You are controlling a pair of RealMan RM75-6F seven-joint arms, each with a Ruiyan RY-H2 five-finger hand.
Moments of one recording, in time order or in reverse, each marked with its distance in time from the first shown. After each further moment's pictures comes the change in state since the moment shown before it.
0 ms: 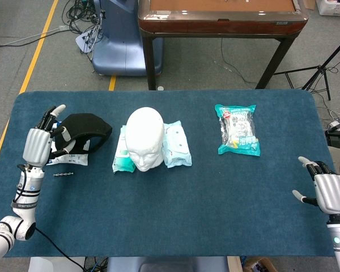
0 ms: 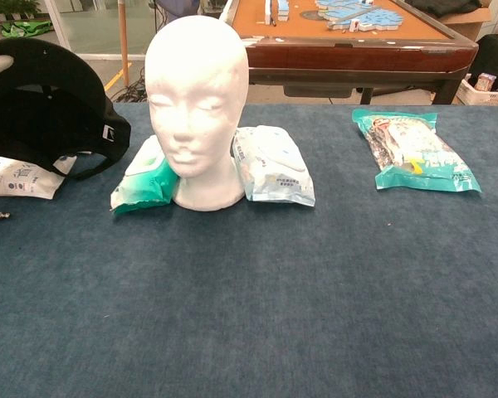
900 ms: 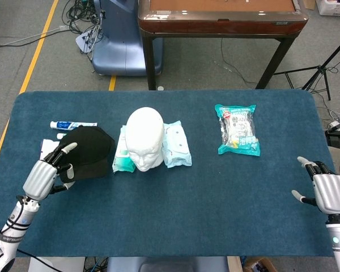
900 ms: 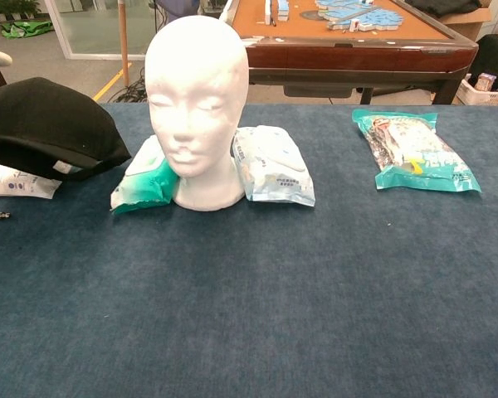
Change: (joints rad) left arm 0.152 0.141 0.210 -0.224 0.182 0.094 0.107; right arm 0.002 -0.005 -0.002 -0.001 0.000 0.000 -0.012
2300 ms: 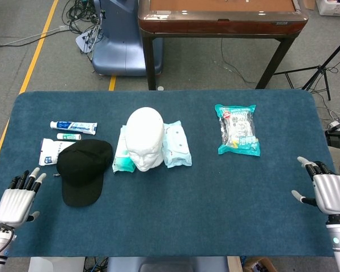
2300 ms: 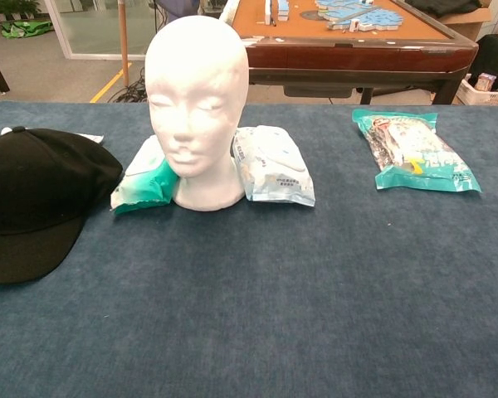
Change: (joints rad) left arm 0.184 0.367 0.062 -0.737 -0.326 -0.210 0.945; right arm -0.002 0.002 -0.001 -0.003 -0.005 0.006 0.003
